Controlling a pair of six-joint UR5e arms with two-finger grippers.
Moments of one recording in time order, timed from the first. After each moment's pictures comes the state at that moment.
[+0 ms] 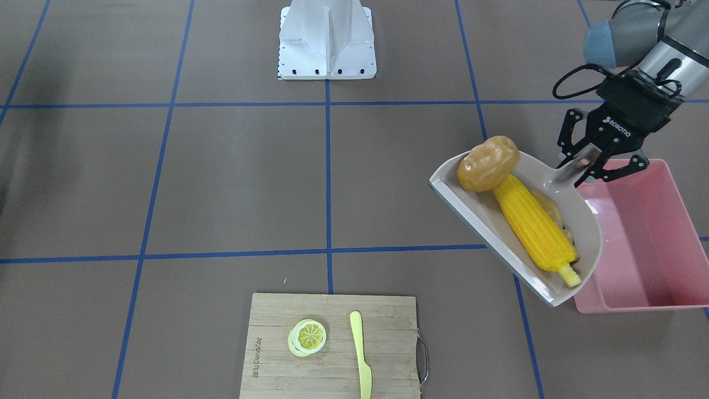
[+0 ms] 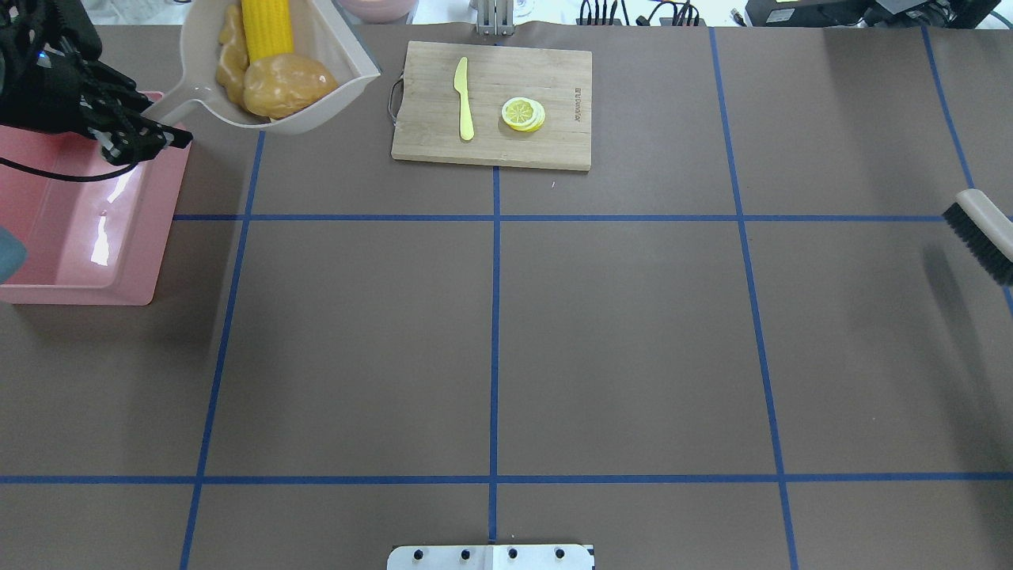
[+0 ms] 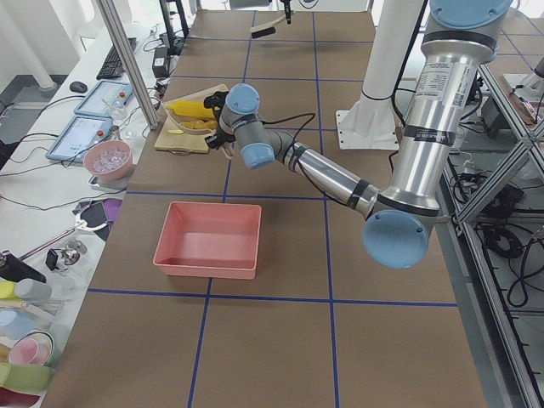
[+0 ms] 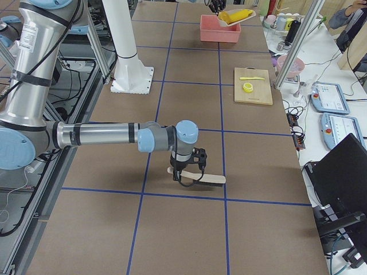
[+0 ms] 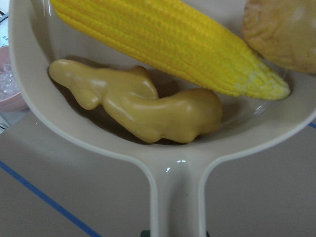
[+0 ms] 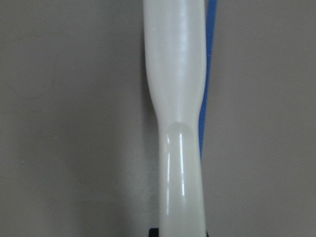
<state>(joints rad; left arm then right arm) -1.14 -1.74 -1.85 -2.23 -2.24 -0.09 1.31 -1.89 1.84 -1.42 2.28 0.24</state>
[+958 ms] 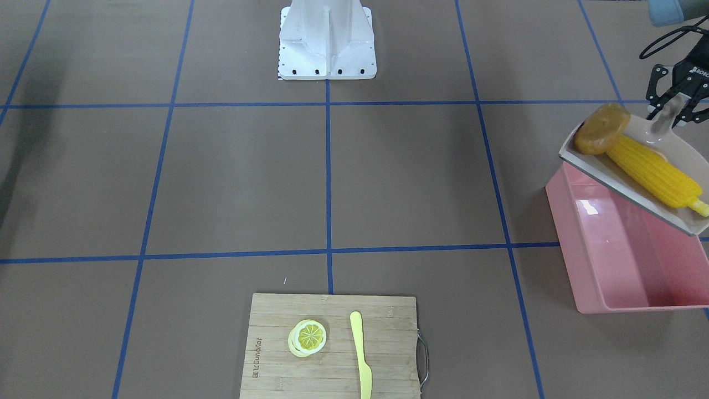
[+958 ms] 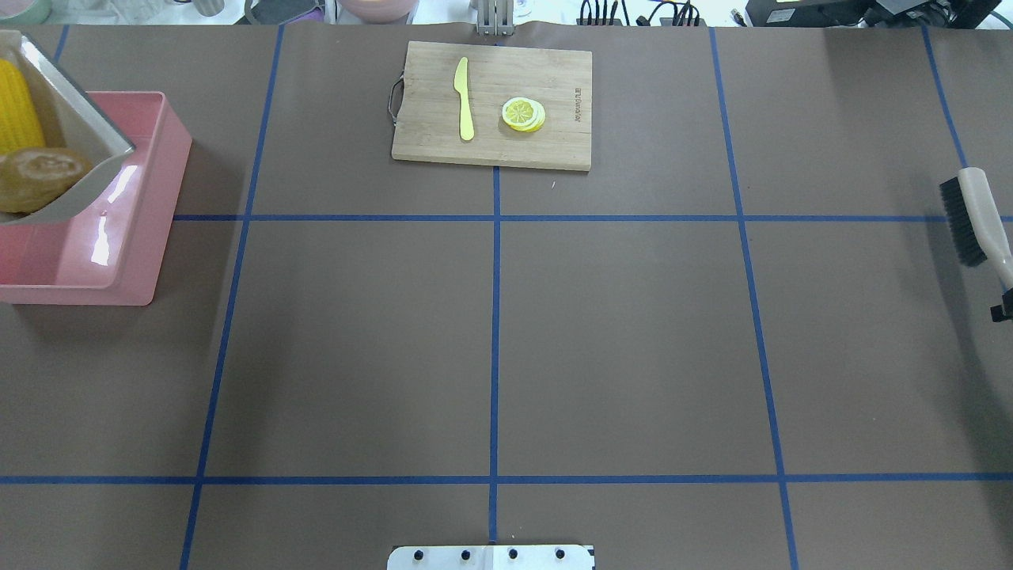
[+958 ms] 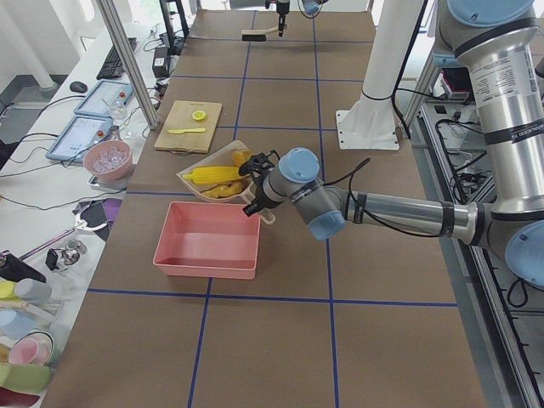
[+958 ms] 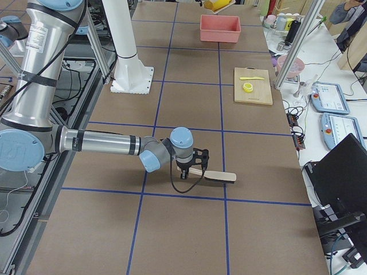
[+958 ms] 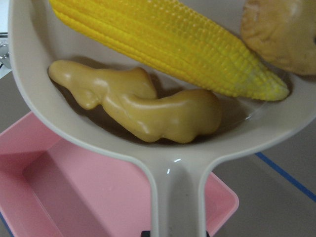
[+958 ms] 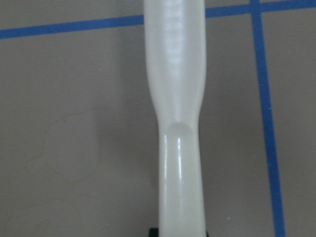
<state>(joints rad) -1.28 -1.25 -1.94 -2.45 -2.27 -0.06 1.16 -1.83 1.70 -0.96 2.27 0.71</state>
